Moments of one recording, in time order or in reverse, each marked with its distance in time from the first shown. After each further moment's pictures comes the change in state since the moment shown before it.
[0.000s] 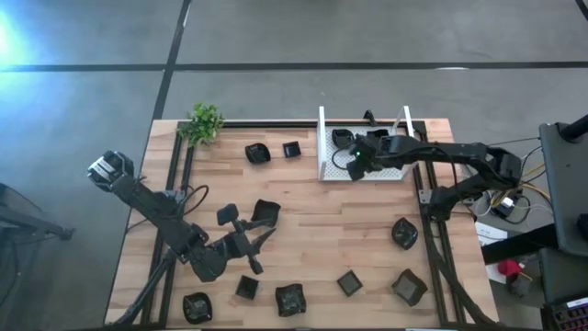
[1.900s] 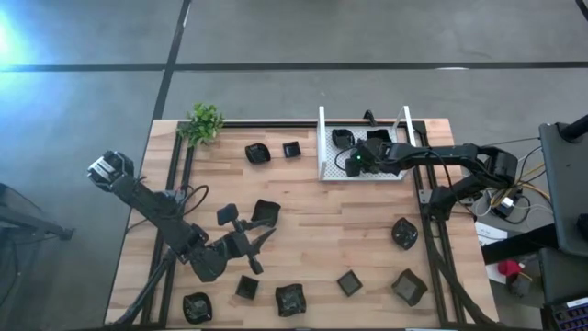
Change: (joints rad) left arm 0.000 0.000 0.000 -0.001 0.000 -0.016; right arm -0.035 0.035 -0.171 0.279 0.034 0.209
